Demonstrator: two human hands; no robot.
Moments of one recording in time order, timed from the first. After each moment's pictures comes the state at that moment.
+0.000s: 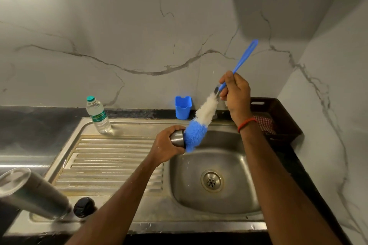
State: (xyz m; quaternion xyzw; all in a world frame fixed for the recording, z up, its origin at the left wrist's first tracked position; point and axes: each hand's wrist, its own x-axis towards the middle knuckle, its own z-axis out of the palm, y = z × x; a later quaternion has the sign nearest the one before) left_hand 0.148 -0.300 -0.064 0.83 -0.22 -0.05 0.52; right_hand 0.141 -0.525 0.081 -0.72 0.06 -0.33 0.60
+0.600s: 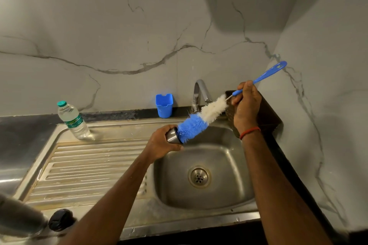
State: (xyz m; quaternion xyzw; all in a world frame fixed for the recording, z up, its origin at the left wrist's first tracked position) left_hand 0.158 -0.350 -0.071 0.85 -0.23 -0.13 0.46; right_hand 0.105 -0.603 0.040 -0.55 0.15 -0.40 0.72
